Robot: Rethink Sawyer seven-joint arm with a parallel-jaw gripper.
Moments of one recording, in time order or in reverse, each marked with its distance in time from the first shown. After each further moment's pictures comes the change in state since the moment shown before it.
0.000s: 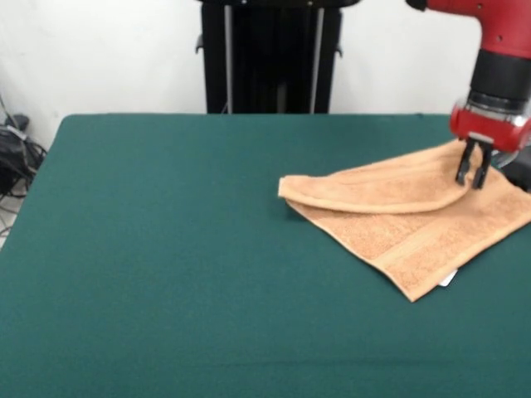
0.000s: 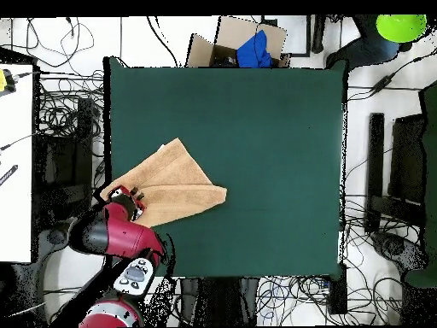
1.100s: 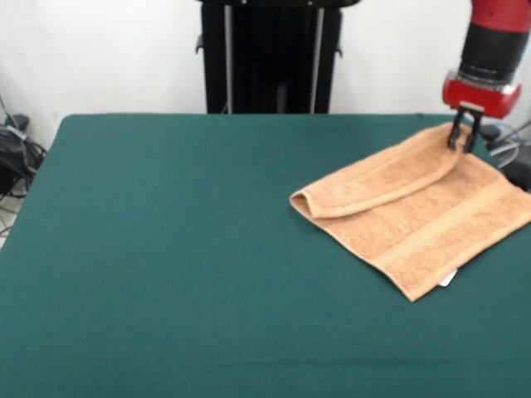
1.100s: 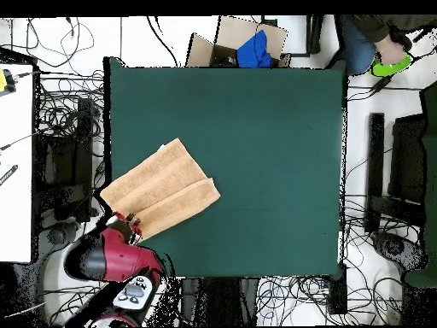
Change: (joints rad) arm -0.028 -0.066 0.065 0.156 -0.122 -0.021 0.000
